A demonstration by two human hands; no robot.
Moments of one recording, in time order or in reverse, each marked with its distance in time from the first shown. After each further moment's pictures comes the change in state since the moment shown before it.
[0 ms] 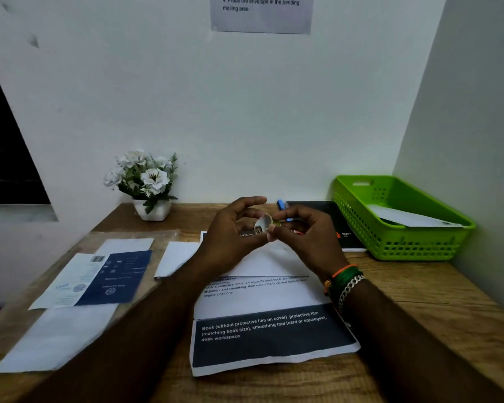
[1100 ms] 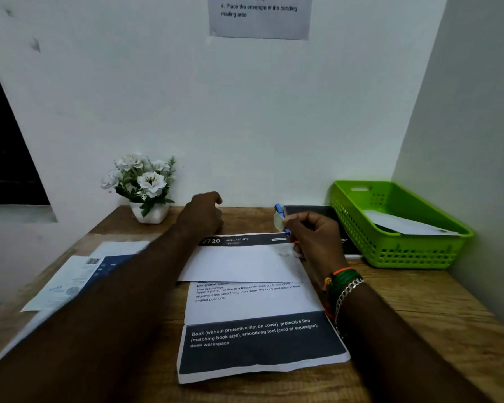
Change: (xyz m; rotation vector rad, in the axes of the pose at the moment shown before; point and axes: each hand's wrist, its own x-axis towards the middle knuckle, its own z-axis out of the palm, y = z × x) left_hand 0.082 -0.042 -0.063 1.008 0.151 -0.281; right_hand 0.012 0.006 -0.010 0.103 0.223 0.218
